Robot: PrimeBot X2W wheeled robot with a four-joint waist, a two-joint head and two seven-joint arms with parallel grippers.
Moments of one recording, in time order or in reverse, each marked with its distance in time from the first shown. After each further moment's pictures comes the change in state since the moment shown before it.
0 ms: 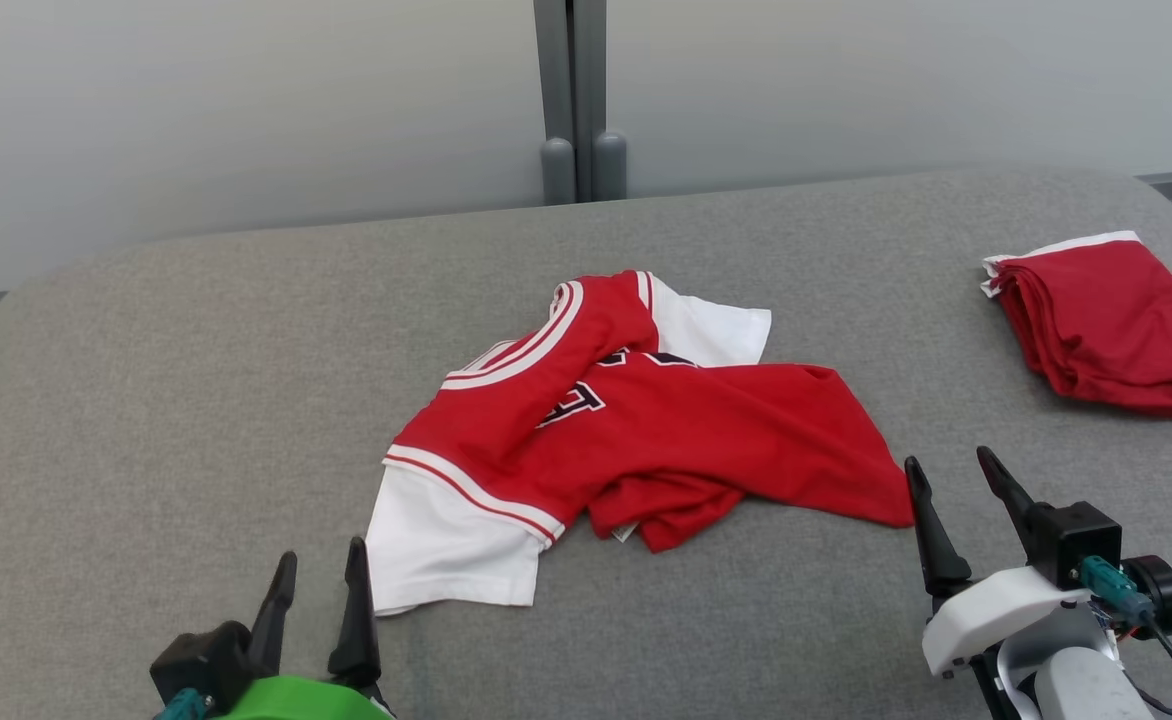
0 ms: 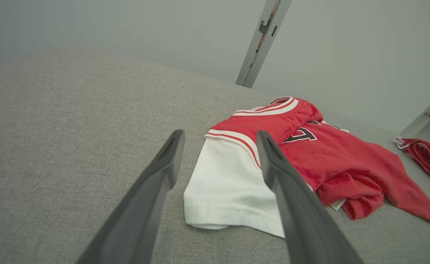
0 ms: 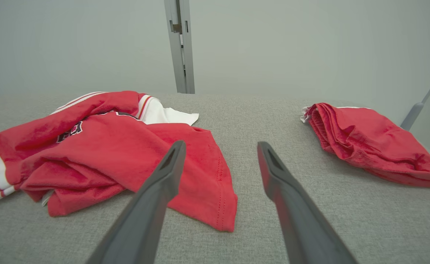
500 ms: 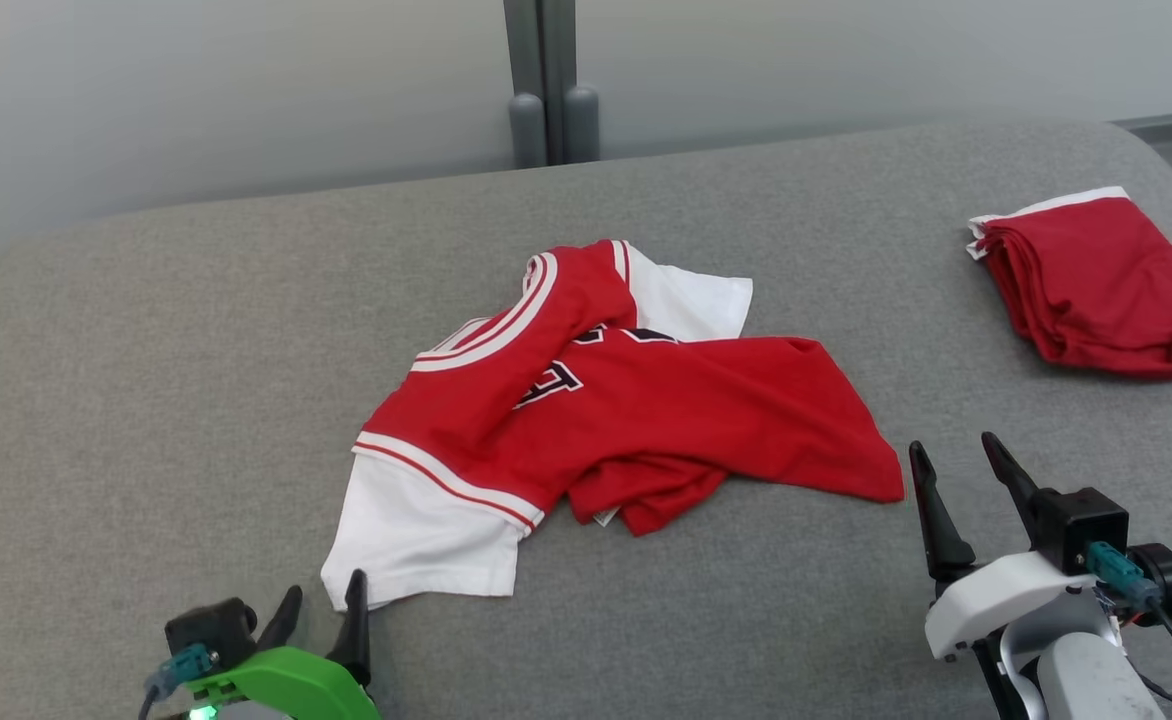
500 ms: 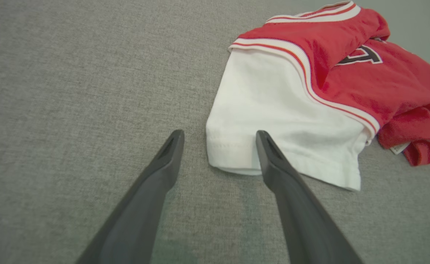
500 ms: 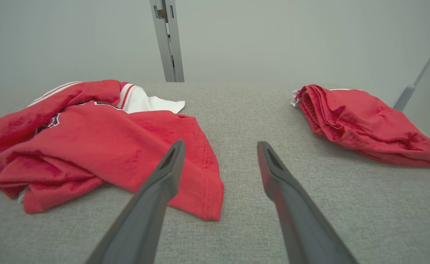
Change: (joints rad) left arm -0.119 0.041 -0.035 0.270 -0.073 -0.004 0.130; right arm -0.024 0.000 -0.007 0.011 0.013 0.000 0.000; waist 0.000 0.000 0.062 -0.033
